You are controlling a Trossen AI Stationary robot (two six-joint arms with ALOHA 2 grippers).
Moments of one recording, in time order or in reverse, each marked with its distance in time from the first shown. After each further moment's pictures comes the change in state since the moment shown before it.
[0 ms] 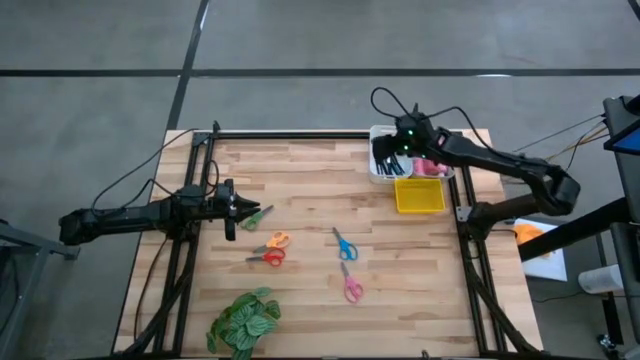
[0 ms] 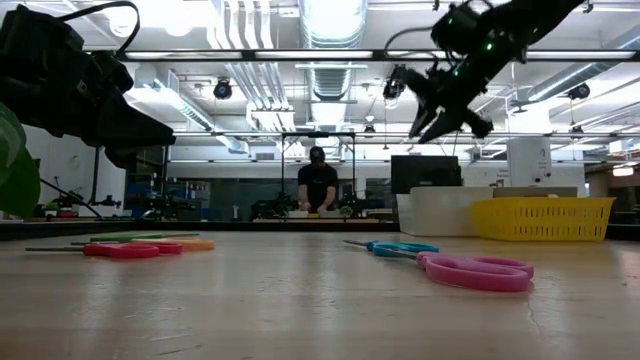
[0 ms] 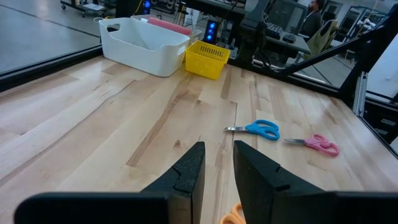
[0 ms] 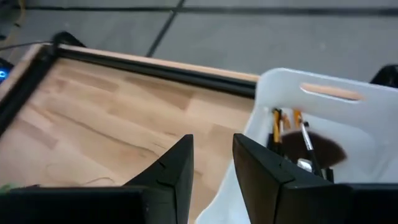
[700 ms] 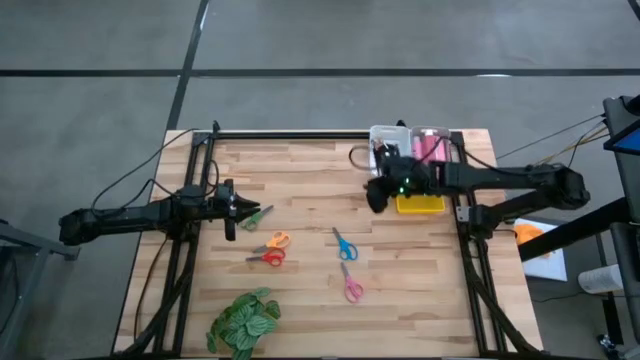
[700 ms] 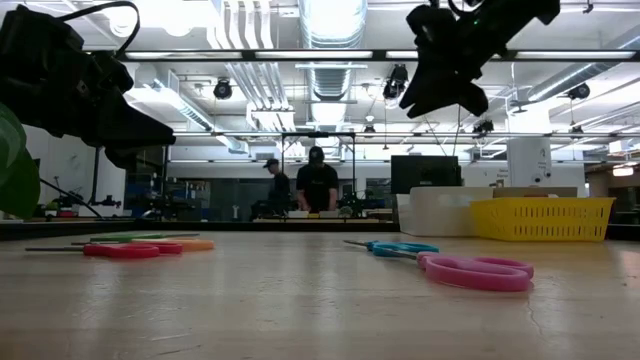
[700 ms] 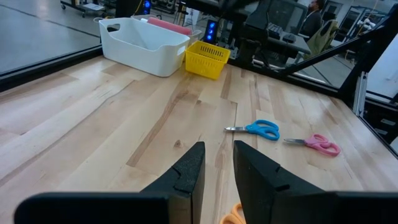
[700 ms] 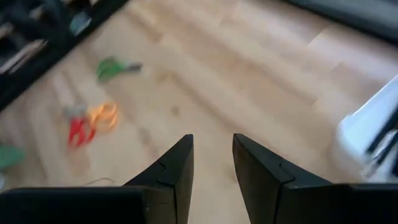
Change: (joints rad) left arm 0.000 0.000 0.000 0.000 0.000 0.000; right arm 0.457 -0.064 0.000 -0.111 0.028 0.017
